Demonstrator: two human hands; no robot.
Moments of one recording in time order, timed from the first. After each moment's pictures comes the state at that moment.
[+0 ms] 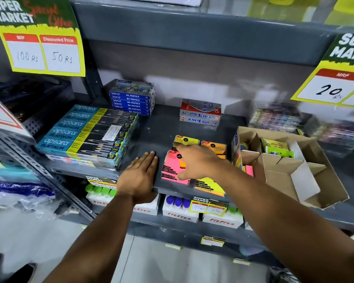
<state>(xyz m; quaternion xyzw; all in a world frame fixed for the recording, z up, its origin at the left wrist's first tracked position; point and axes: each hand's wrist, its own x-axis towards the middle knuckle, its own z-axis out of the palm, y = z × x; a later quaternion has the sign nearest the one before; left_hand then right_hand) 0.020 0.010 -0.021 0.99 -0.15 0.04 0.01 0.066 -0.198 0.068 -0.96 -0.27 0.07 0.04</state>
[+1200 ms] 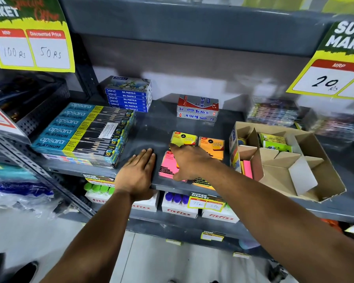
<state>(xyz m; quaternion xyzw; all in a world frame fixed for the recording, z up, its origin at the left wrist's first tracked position) 0.021 0.009 -0.023 0.99 -0.15 0.04 0.01 0.061 -0.187 0.054 -0.96 -0.29 0.05 0.02</state>
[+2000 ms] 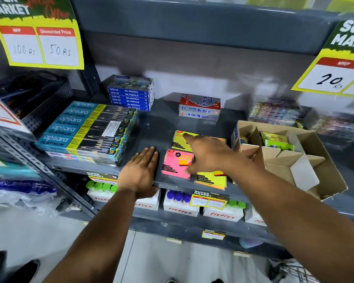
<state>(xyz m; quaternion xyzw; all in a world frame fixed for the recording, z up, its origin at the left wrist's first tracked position) 0.020 0.008 -0.023 0.99 -0.14 0.04 0.01 0.058 -0.220 0.087 -0.96 -0.27 0.07 0.04</state>
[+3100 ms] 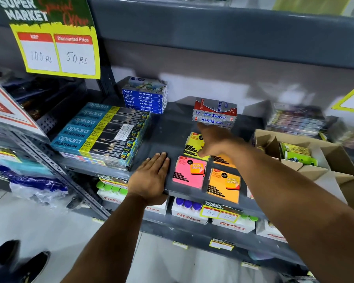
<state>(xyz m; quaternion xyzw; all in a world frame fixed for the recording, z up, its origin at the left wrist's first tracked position) 0.019 0.008 -0.024 0.99 -0.15 0.05 0.02 0.154 -0.209 0.055 -0.97 -0.21 0.08 0.06</state>
